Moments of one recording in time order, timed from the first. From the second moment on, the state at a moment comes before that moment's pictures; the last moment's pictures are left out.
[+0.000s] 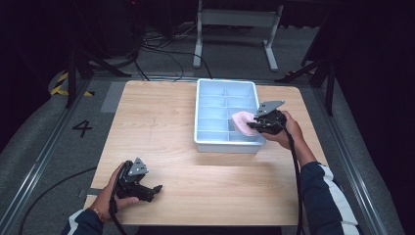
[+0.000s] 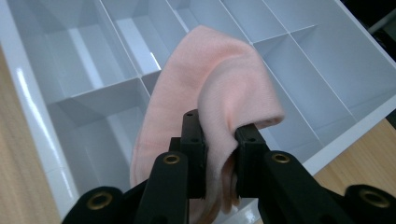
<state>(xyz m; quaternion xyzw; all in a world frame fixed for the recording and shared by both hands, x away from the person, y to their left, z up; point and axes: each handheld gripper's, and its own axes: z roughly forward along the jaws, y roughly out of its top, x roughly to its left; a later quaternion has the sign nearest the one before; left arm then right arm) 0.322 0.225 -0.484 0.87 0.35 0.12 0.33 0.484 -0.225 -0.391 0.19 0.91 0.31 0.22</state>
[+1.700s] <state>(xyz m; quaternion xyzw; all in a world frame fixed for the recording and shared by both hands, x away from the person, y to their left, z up) 0.322 0.225 -0.484 0.87 0.35 0.12 0.33 0.526 -0.174 -0.425 0.16 0.97 0.09 0.14</state>
